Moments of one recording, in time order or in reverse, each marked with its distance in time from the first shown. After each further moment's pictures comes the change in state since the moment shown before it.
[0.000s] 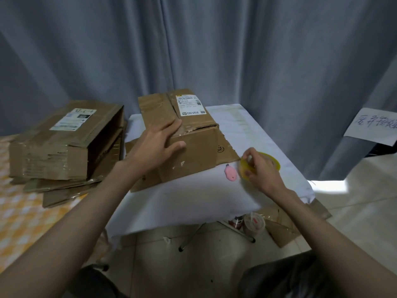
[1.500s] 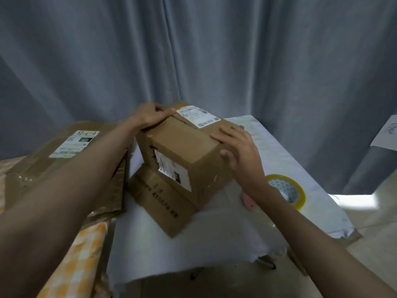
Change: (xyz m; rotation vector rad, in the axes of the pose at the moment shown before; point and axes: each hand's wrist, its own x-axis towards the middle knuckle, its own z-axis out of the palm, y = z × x) left_hand 0.180 -0.109 -0.019 -0.067 -0.134 -0.343; right_hand 0.091 -0.090 0.018 0.234 0.325 -0.324
